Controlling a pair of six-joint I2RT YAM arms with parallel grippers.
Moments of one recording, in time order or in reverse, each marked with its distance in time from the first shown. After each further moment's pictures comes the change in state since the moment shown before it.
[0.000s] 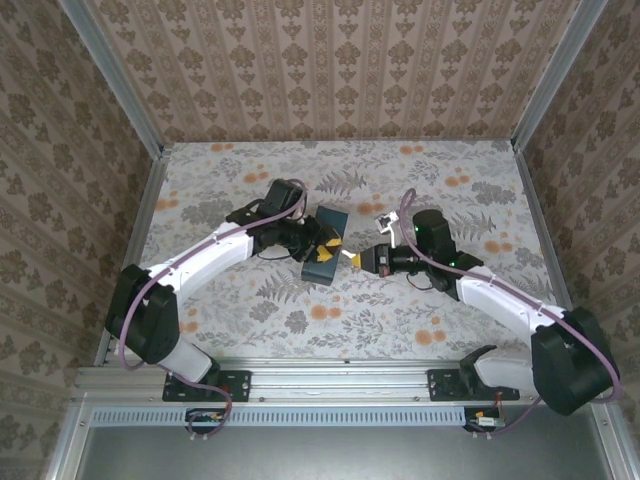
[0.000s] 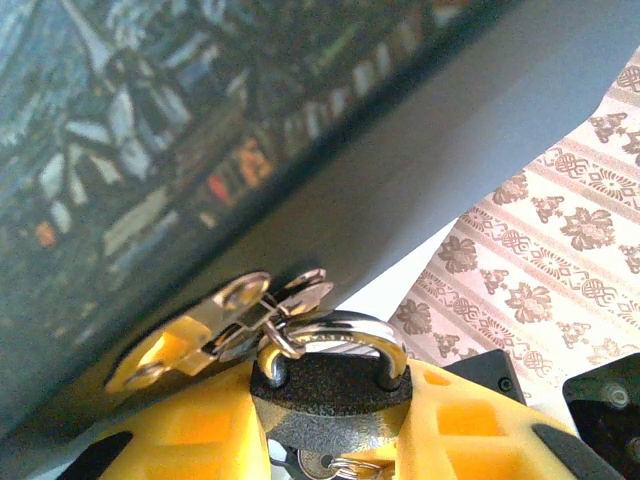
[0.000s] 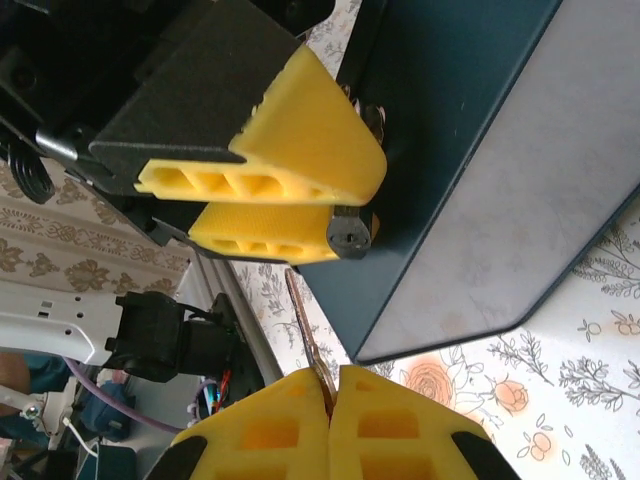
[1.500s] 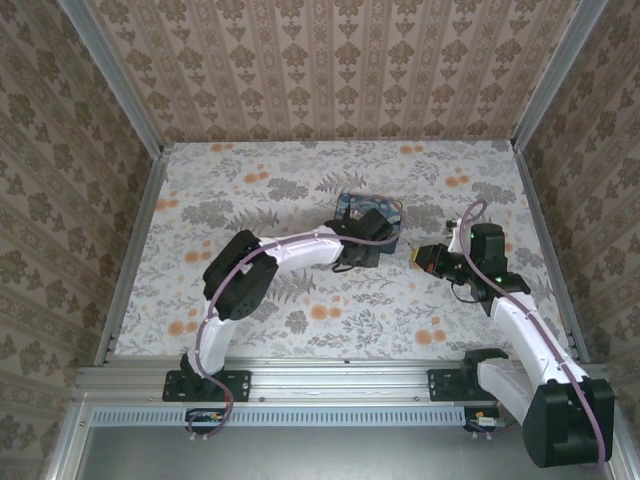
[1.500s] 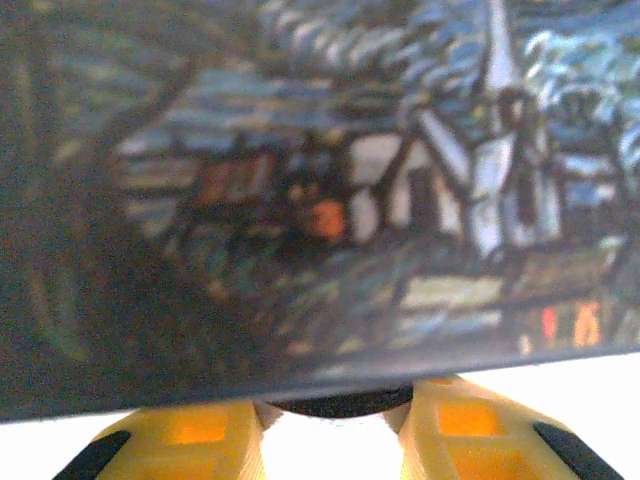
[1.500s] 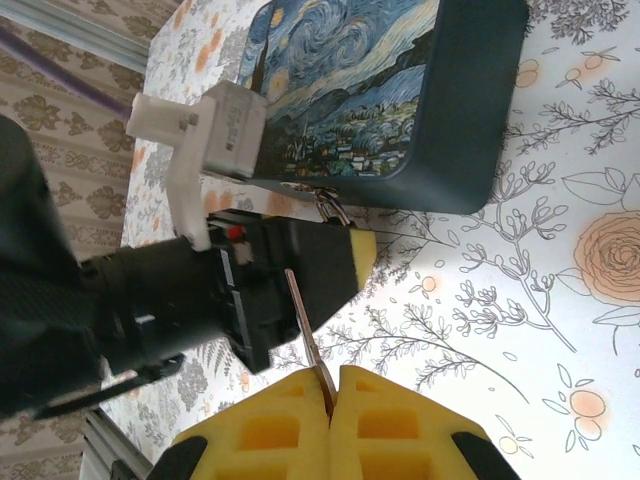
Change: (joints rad) left arm -0.300 0.548 0.386 -0.048 -0.678 0.676; right arm -0.400 -0.309 -0.126 -0.333 0.175 0.011
